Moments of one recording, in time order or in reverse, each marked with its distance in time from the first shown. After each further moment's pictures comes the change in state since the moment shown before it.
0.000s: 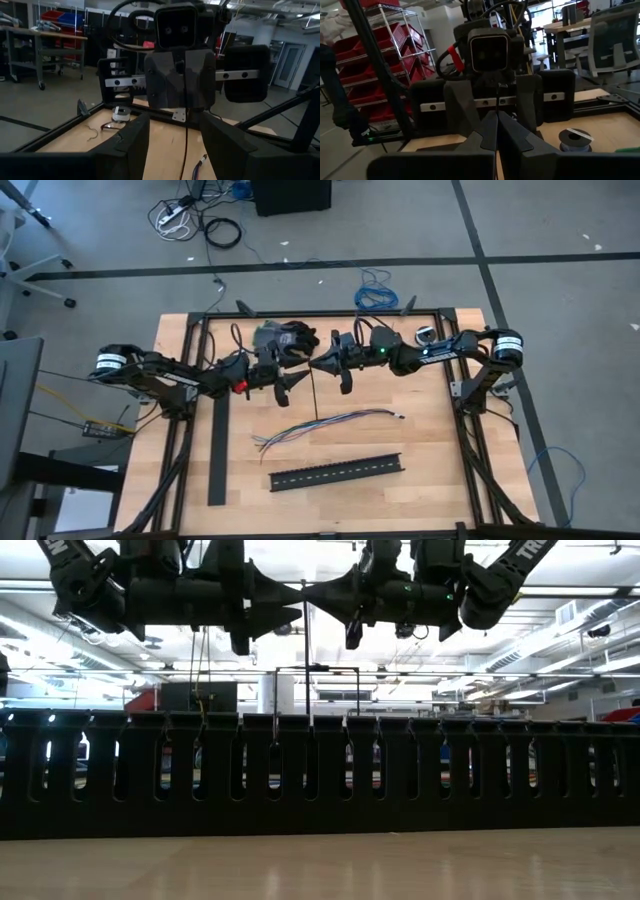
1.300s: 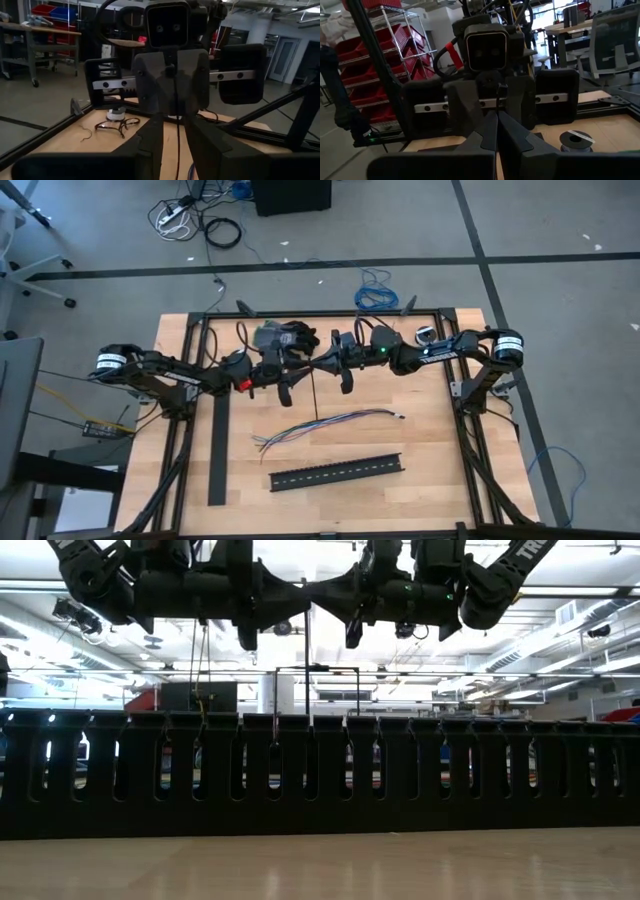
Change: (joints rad) left arm 0.000 0.000 0.061 -0.081 0.030 0.003; right arm 0.000 -0.001 0.000 0.002 -0.006 0.000
